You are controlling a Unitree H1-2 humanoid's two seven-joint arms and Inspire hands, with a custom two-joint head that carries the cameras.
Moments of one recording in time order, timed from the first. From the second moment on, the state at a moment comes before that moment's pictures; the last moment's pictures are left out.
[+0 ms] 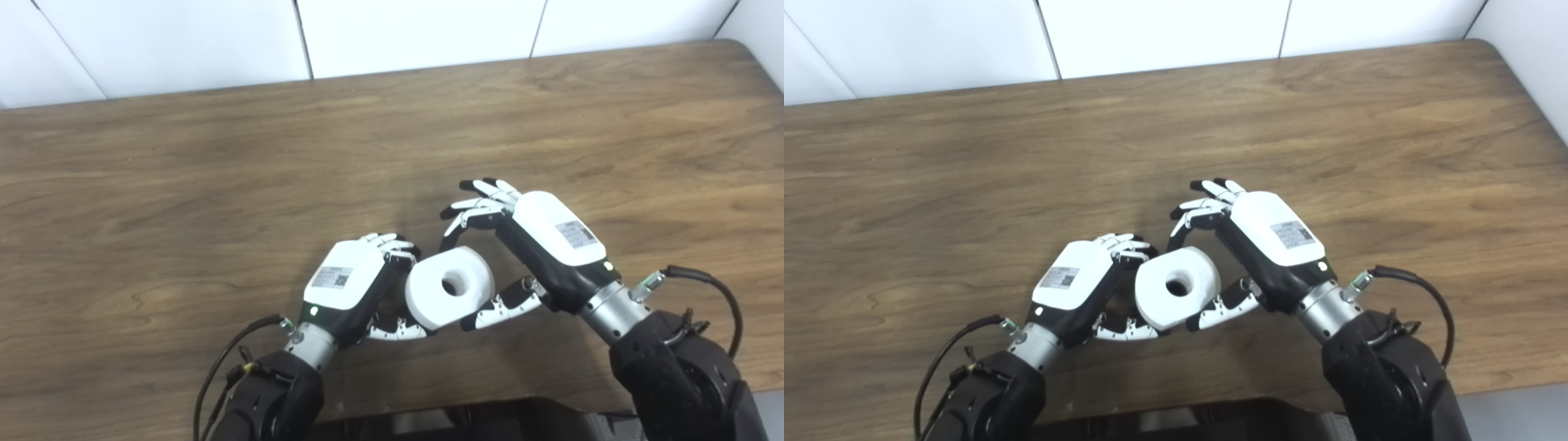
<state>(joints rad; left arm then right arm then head) 0.09 0.14 -0.50 -0.37 1.02 0.09 -0.32 0.14 -0.24 0.22 -0.79 -0.84 0.20 0.55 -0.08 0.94</state>
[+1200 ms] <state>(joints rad) 0.09 0.14 -0.51 -0.38 1.03 0.12 -0.33 0.00 -0.28 0.25 -0.79 -0.89 0.23 0.73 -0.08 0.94</state>
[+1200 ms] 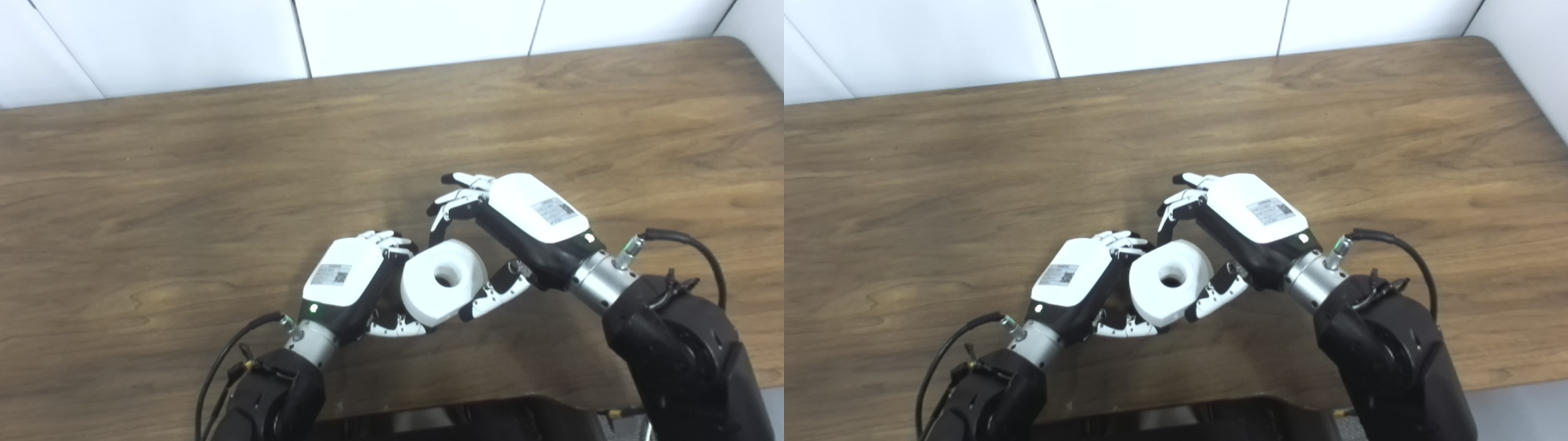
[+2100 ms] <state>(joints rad) 0.09 0.14 -0.51 -0.38 1.04 0.12 -0.33 -0.01 -0.29 0.21 -0.80 -0.87 0.25 0.76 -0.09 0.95</state>
